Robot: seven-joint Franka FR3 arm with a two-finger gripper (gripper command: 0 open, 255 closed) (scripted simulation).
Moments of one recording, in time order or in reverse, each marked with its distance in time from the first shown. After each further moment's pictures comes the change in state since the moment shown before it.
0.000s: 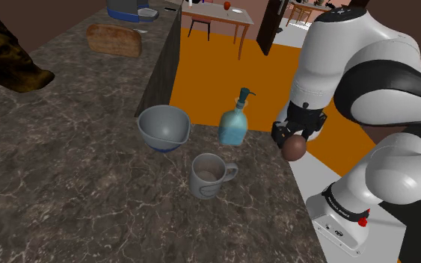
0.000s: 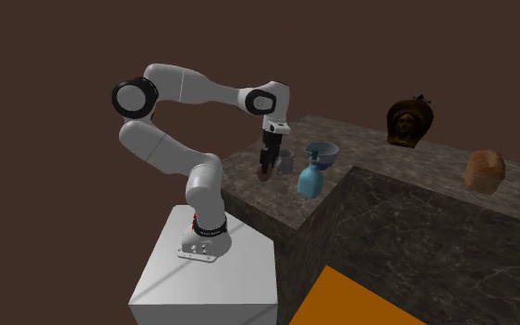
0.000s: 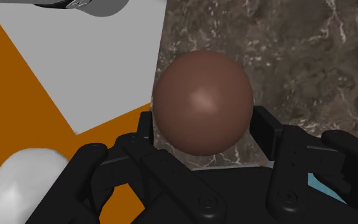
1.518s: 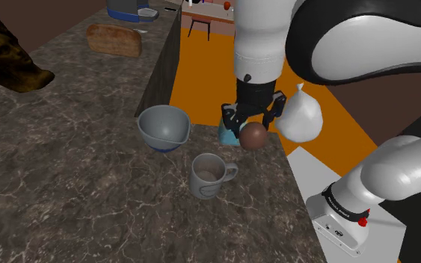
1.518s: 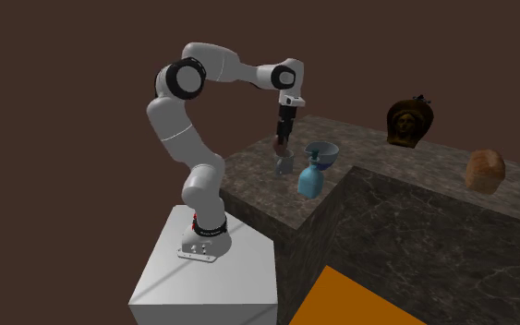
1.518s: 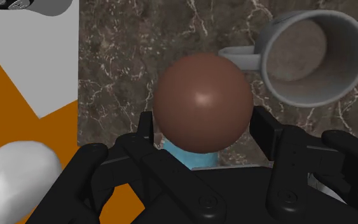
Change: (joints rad) arm -0.138 0.453 0.261 0.525 -0.057 -0.068 0.264
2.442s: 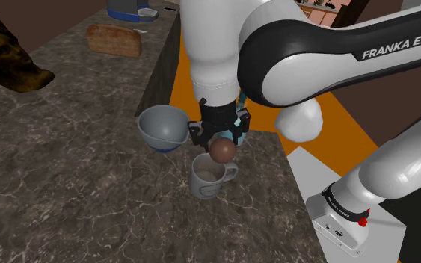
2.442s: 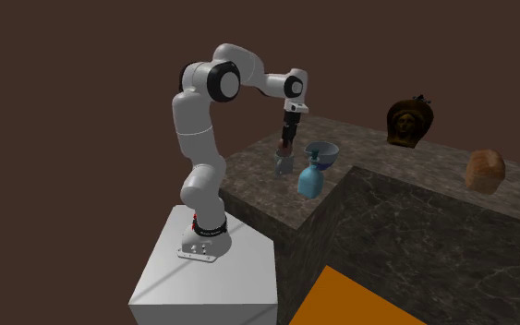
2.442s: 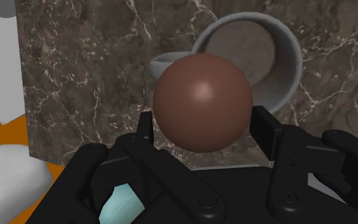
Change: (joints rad) arm -0.045 0.320 0.180 0.119 -0.162 0.113 0.227
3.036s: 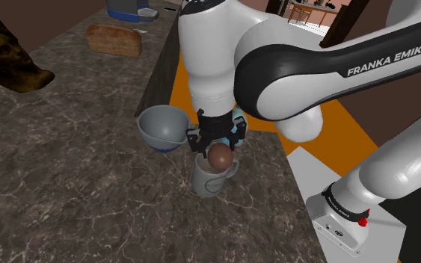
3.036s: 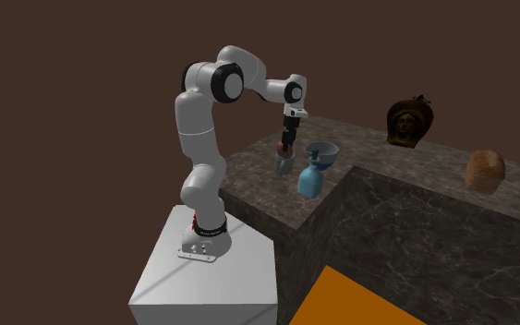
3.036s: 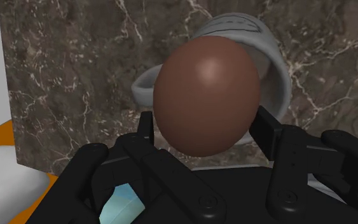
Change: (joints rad) arm 0.003 0.032 0.011 -0.040 -0.024 0.063 0.025
